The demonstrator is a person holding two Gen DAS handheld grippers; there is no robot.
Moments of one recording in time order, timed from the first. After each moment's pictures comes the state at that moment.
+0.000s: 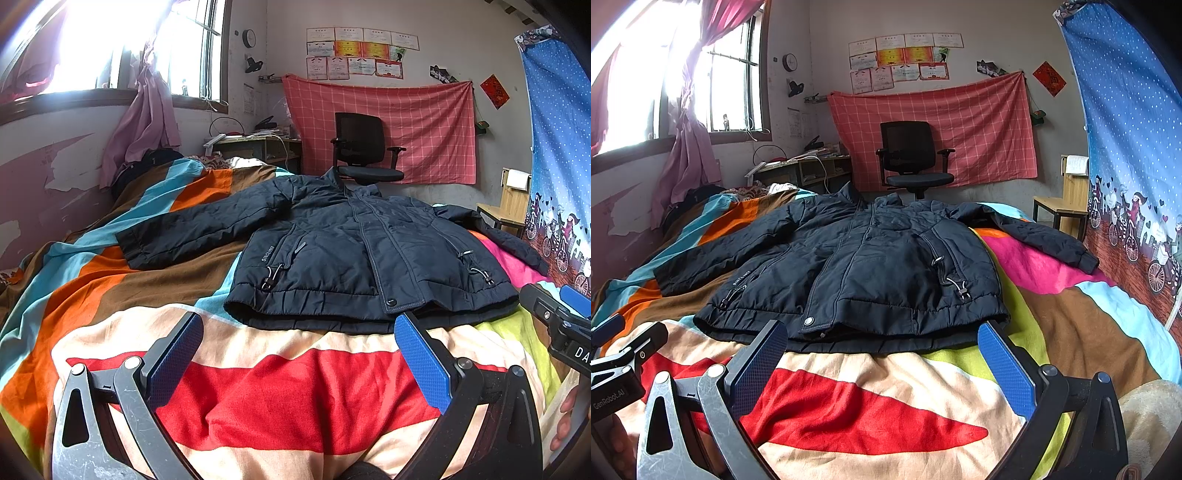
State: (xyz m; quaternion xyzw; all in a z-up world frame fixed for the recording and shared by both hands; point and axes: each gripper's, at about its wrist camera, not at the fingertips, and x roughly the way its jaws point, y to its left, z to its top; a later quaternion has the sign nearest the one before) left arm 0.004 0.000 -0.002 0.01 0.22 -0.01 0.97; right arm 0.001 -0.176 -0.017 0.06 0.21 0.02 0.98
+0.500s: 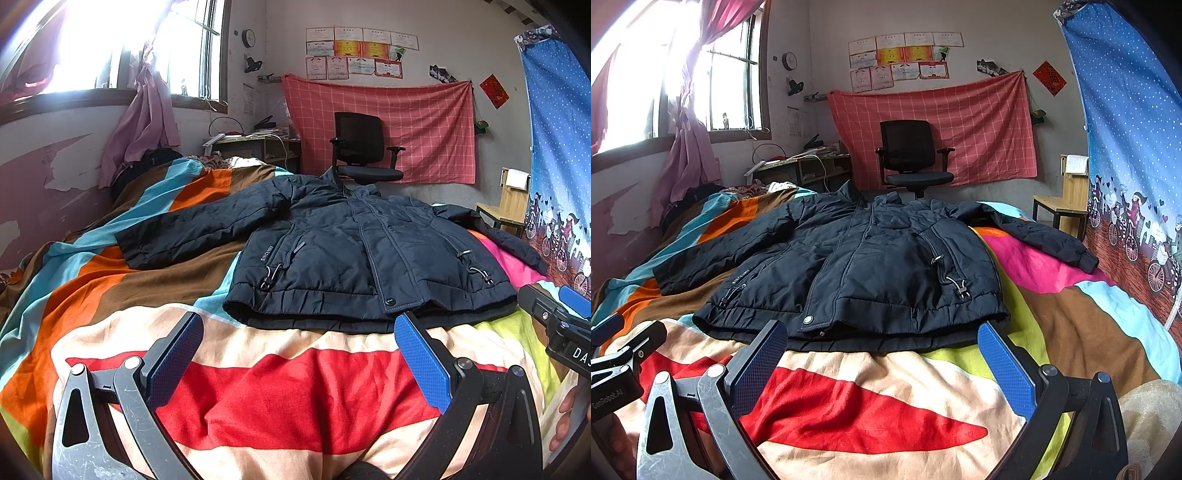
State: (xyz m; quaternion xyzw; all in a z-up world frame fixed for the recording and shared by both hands) left arm 0.004 0.000 -0.002 0.01 0.22 -0.01 0.97; right arm 0.001 -0.177 -0.018 0.06 0.21 0.02 0.98
